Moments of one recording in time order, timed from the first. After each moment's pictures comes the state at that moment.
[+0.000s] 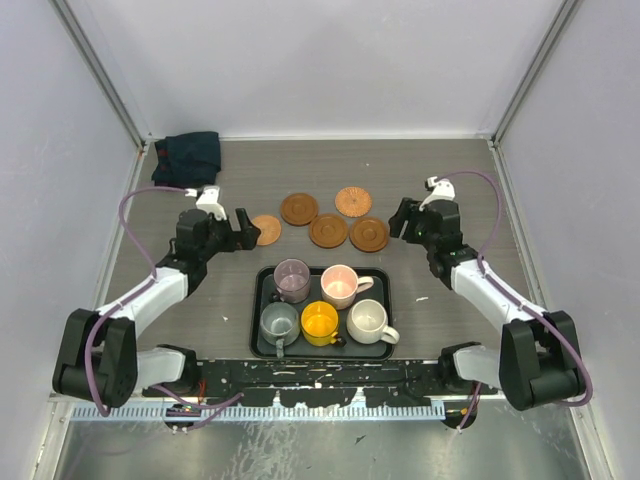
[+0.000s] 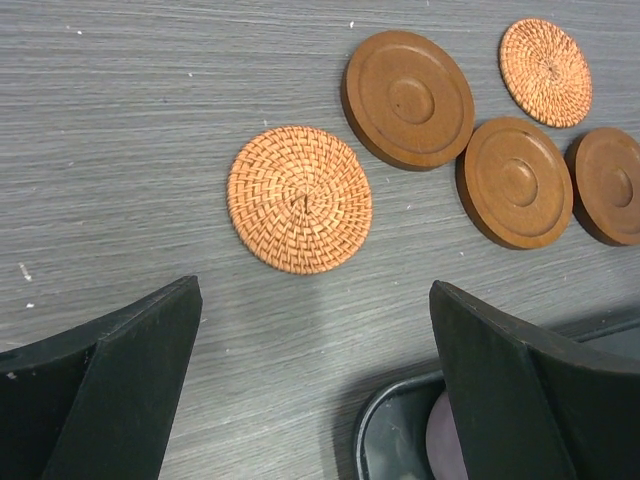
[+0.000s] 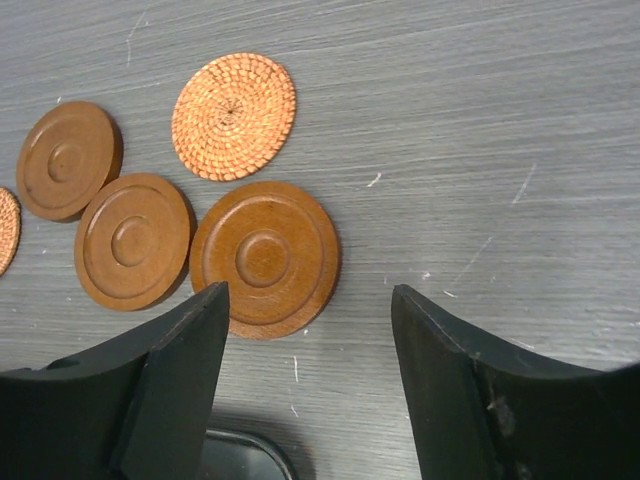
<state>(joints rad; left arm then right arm) -0.22 1.25 0.57 0.25 0.14 -0.31 0.20 1.20 0.61 0.13 0.02 0.34</state>
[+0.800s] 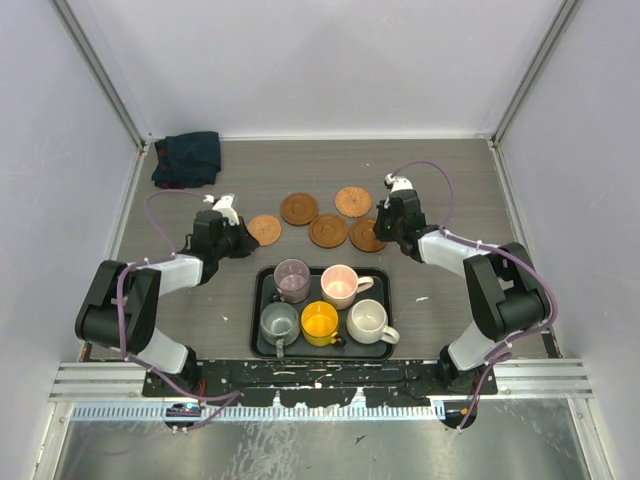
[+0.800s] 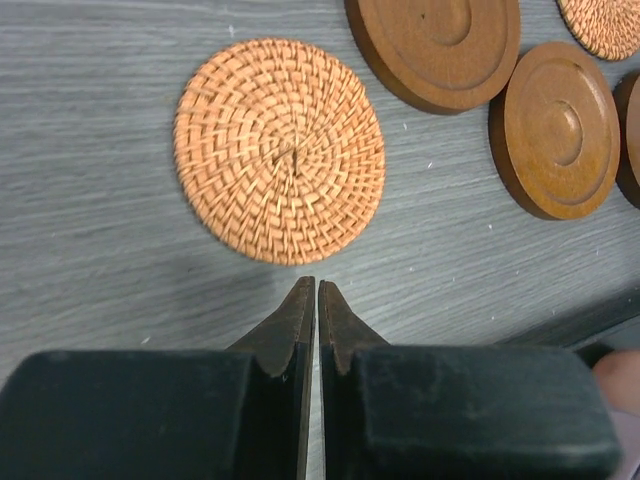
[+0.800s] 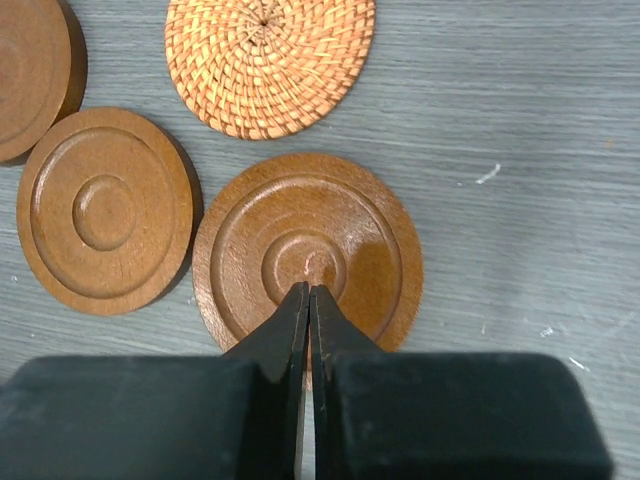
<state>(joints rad) -0.23 1.51 0.57 0.35 0.24 -0.36 0.34 1.59 0.80 0.13 0.02 0.29</state>
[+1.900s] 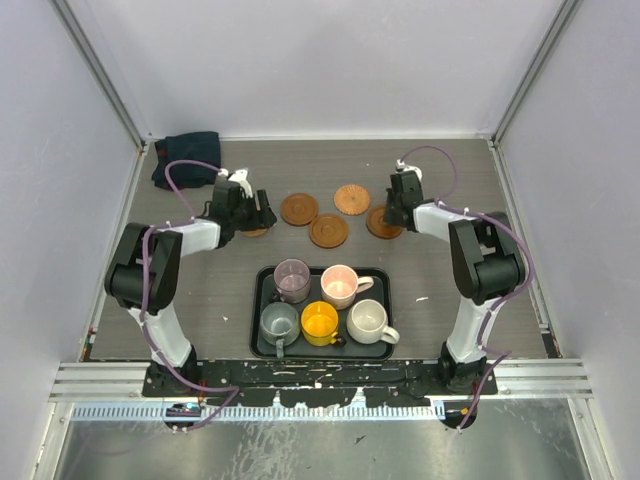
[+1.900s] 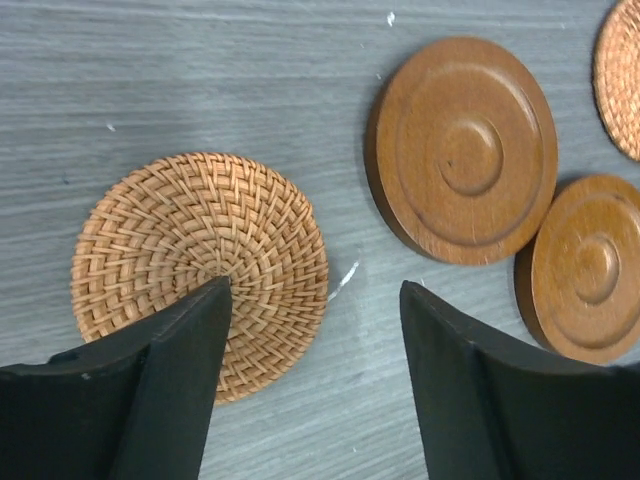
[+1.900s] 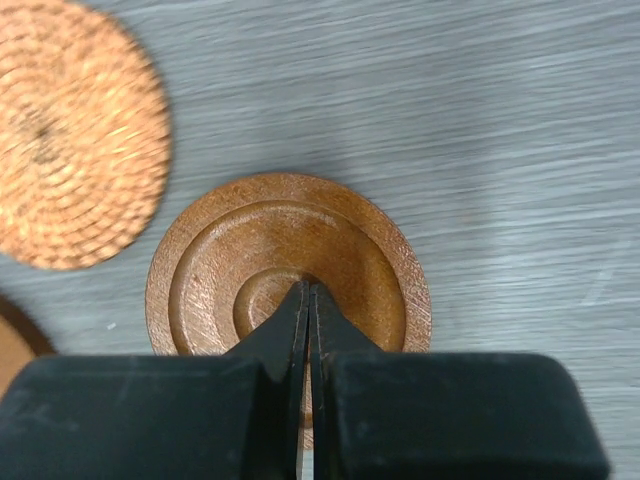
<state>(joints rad) -0.26 1.80 0.92 0.25 0.16 -0.36 0.27 1.87 1.09 -0.04 0.15 0.35</state>
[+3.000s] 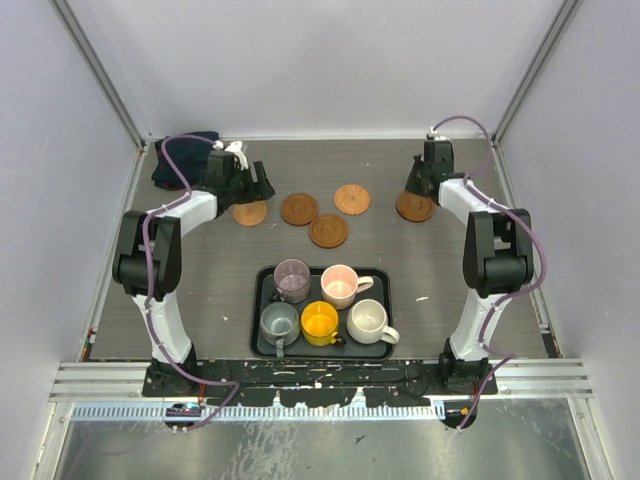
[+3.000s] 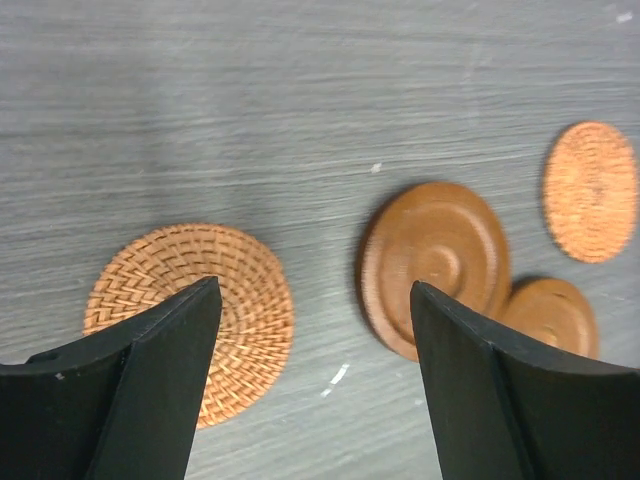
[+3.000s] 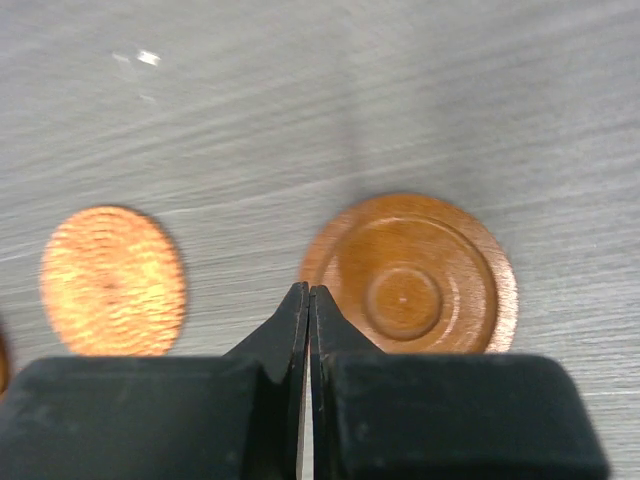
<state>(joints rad) -0.20 1.96 1.29 0.02 0.19 -0.35 0.07 1.94 1.34 -0.15 0.02 0.34</state>
